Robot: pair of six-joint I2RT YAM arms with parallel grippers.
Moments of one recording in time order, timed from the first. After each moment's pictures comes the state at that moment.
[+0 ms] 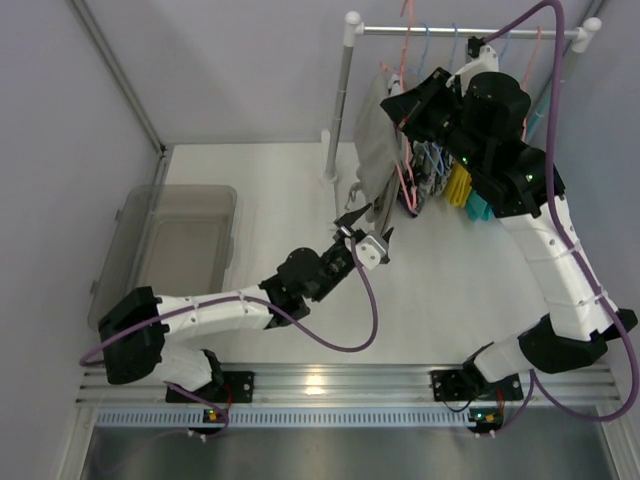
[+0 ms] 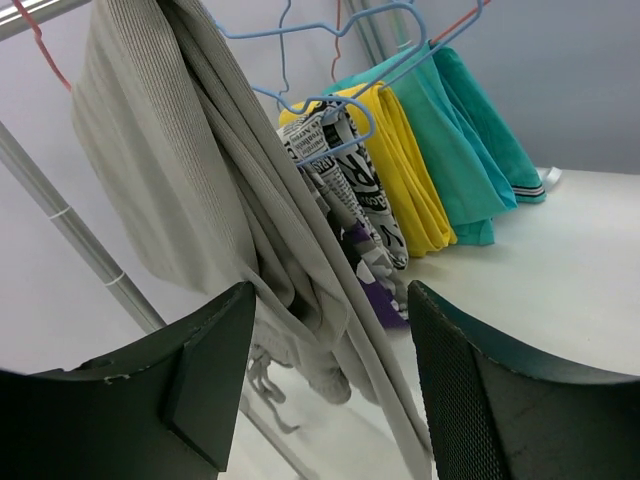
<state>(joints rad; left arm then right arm) -1.14 1.38 0.84 0.80 -0.30 0.53 0.60 1.45 2.04 -0.64 0.14 0.71</state>
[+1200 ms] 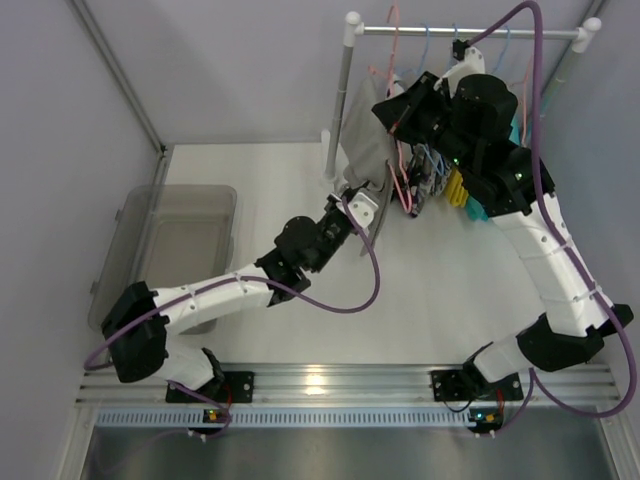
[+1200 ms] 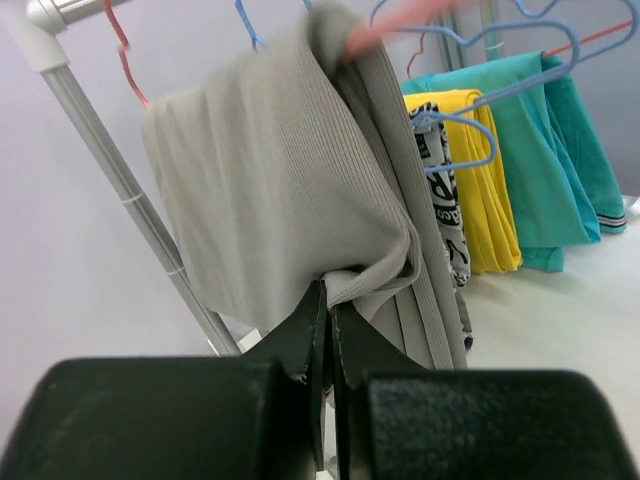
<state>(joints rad) -1.01 1.44 1.00 0.71 -0.30 0.46 0.62 1.47 2.03 -0.63 0.12 0.68</state>
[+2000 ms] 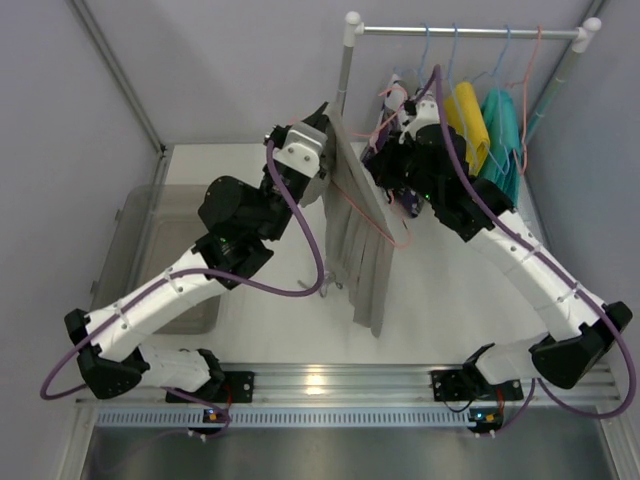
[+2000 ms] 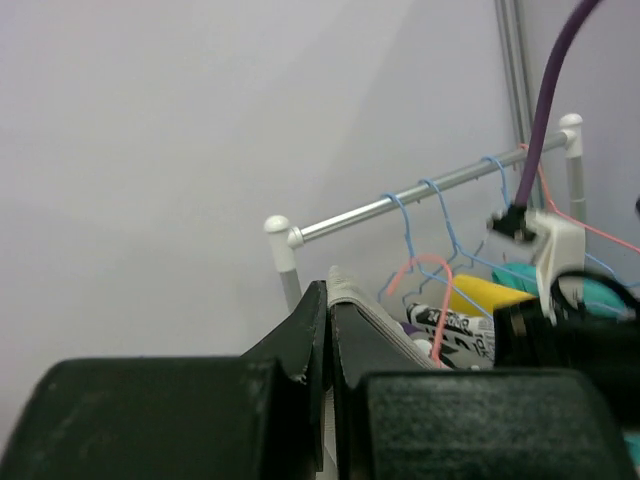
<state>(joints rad) -1.00 1.28 1.44 0.41 -0.36 0.53 0.64 1.36 1.59 -0.49 0.13 0.47</state>
